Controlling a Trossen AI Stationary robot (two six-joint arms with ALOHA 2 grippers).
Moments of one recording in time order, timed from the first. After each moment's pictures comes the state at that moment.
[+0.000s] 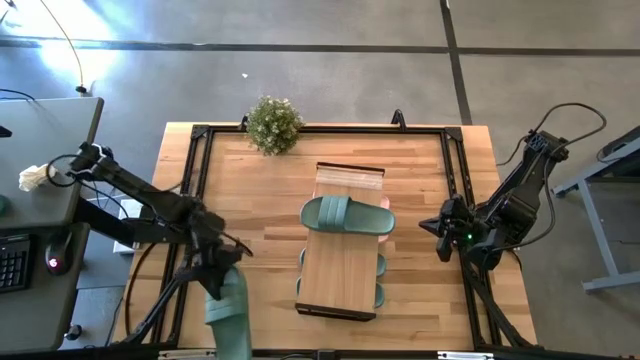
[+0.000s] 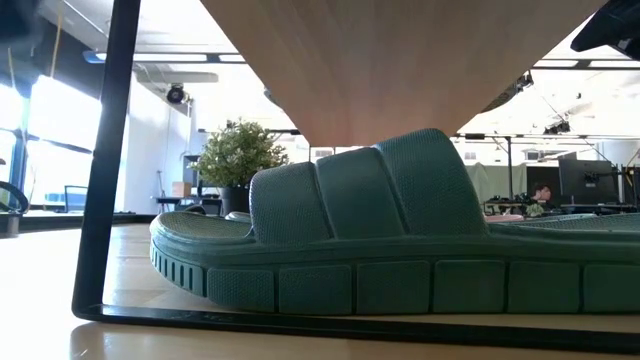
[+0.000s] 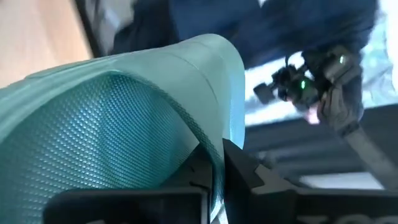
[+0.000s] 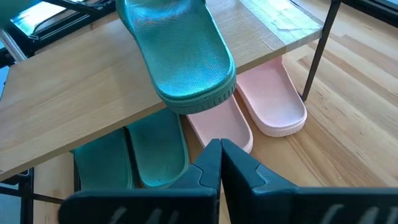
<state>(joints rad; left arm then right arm) -0.34 0.93 0.54 -0.10 0.79 -0.79 0.91 0.83 0.82 -1.09 0.83 1.28</state>
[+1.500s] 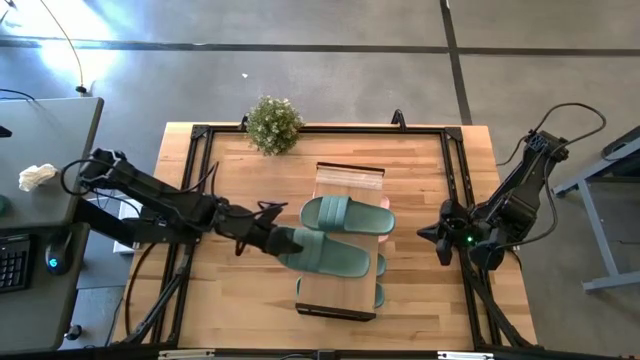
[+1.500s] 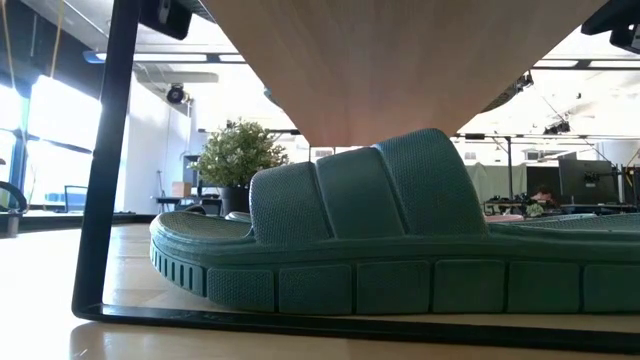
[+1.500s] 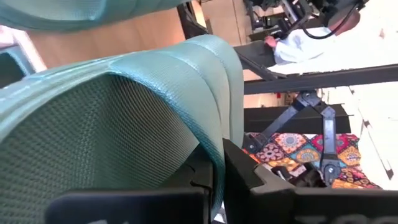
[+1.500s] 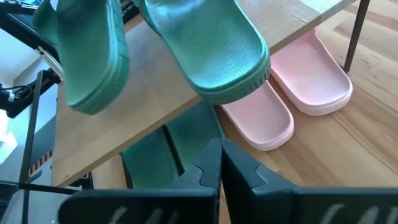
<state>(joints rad) -0.24 1.24 0.89 -0.02 -0.14 -1.40 0.91 0.82 0.82 -0.97 0.77 1.37</state>
